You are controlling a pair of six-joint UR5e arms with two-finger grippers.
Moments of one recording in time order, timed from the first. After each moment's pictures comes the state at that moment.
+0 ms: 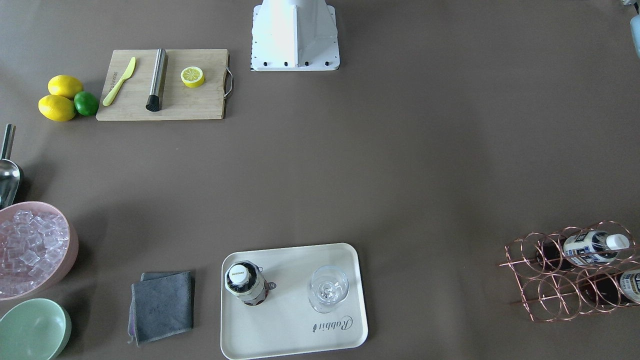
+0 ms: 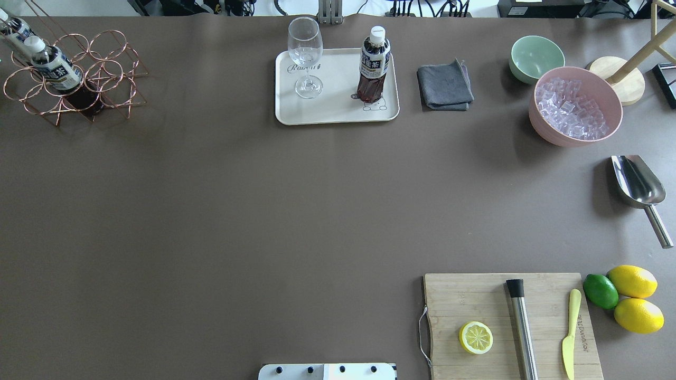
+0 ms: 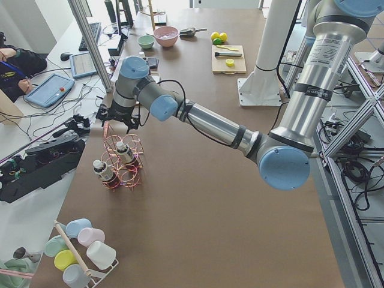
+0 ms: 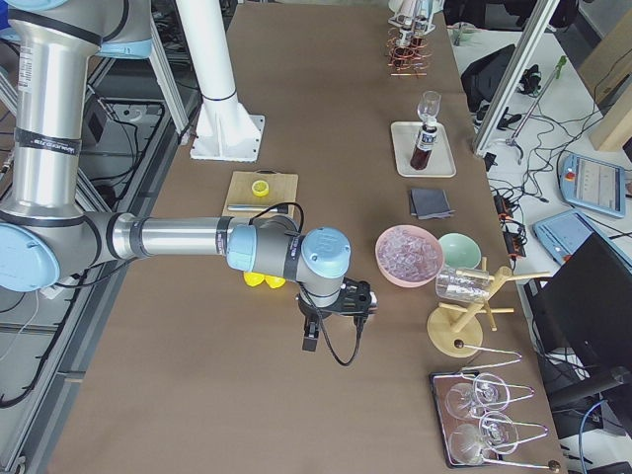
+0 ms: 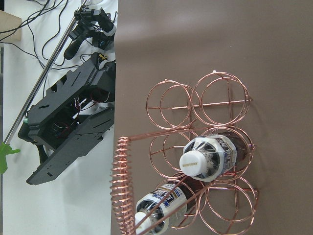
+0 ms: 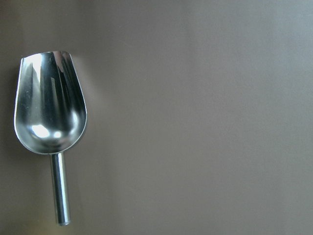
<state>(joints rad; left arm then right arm) -1.45 -1.82 -1.79 -1.84 -2.16 0.96 1.61 -1.75 1.81 -1.75 2.31 -0.03</state>
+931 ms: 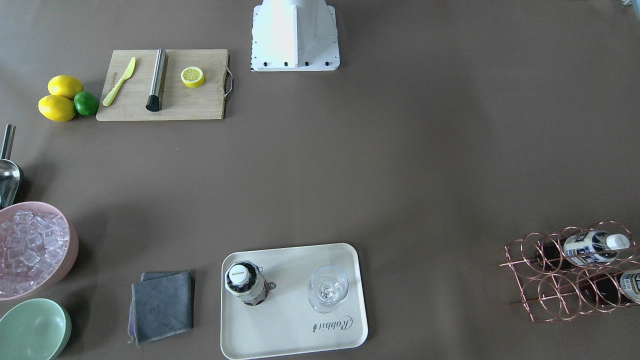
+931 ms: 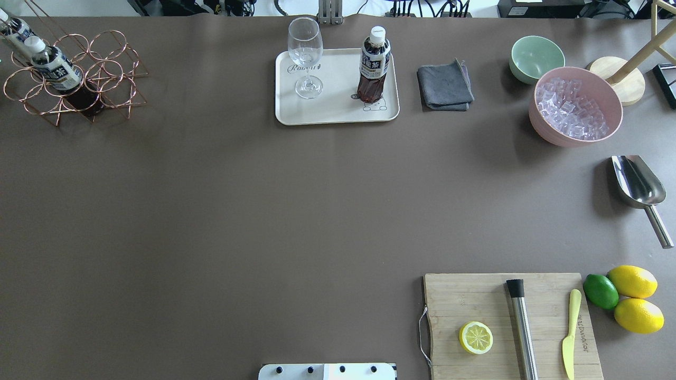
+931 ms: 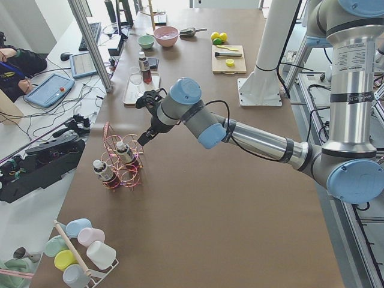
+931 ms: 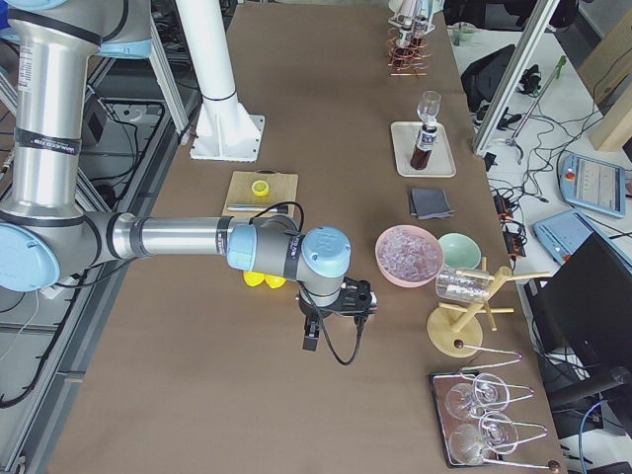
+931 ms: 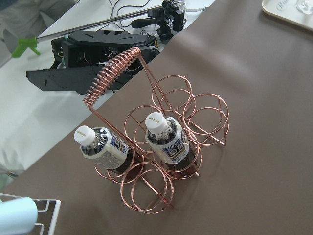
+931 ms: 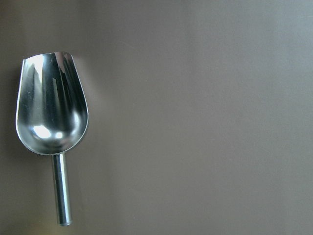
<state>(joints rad) -1.49 -1.51 -1.93 -2.10 -2.30 -0.06 1.61 -1.75 1.81 -1.75 2.31 -0.02</state>
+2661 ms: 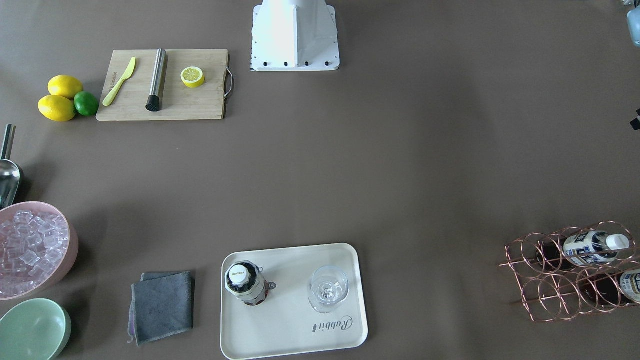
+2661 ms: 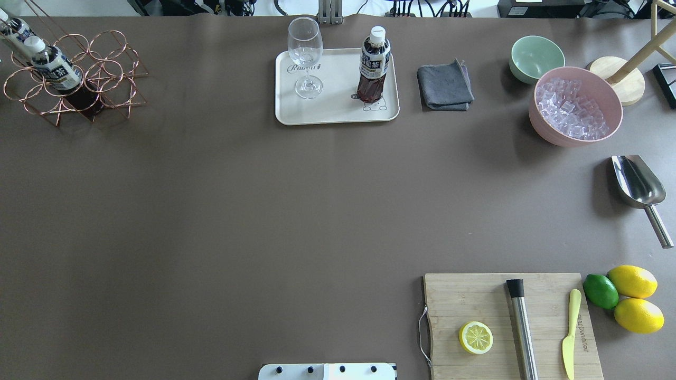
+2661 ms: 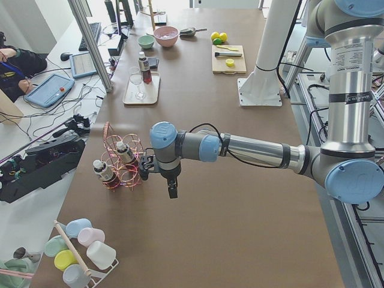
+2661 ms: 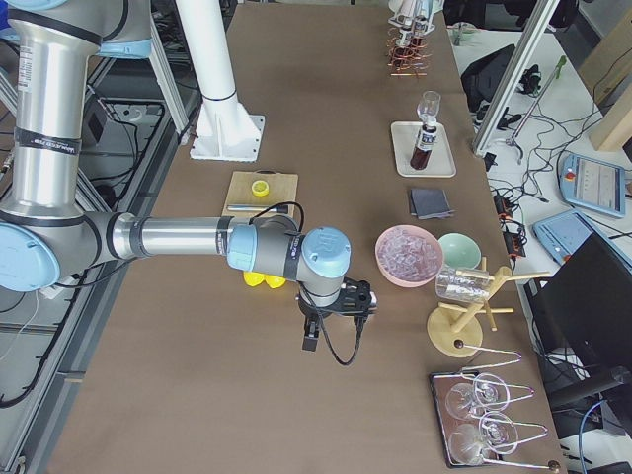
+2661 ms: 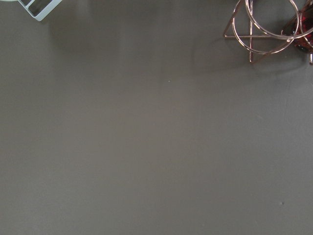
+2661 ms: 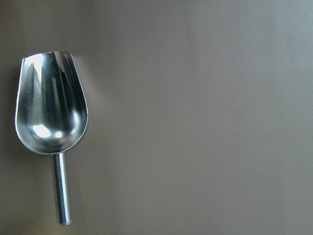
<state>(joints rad) -1.46 -1.51 -1.77 -1.51 -2.32 -0.28 1.61 -1.75 1.81 -1.76 2.31 -0.02</state>
